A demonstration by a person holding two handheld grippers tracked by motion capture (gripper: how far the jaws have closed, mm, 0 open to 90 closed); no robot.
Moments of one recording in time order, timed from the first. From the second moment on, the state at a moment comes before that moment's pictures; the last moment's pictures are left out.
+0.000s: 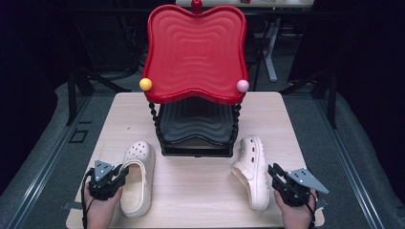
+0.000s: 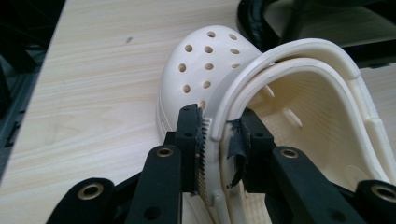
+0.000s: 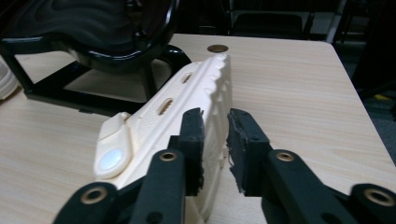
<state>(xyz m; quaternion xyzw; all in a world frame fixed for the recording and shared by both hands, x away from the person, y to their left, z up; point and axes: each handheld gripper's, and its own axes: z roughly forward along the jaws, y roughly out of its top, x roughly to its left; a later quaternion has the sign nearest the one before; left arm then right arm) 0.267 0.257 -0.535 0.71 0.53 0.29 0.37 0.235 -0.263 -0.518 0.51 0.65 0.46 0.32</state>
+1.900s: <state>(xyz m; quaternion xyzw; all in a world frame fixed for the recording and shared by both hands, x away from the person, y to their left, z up) 0.258 0.255 -0.541 0.71 0.48 0.28 0.42 0.237 -0.264 -0.512 0.50 0.70 0.38 0.34</state>
